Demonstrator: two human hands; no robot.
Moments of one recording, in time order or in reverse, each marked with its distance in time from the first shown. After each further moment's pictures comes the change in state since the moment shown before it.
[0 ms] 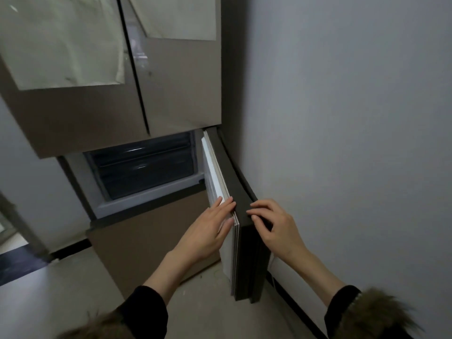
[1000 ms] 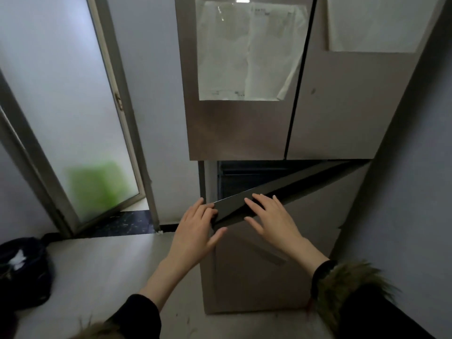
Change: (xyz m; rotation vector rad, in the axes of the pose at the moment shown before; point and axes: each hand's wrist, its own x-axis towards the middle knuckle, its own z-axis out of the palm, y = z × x) left_hand -0.110 -0.212 -0.159 0.480 0.404 -0.536; right_hand 0.181 -0.127 0.267 -0.311 -0.437 -0.451
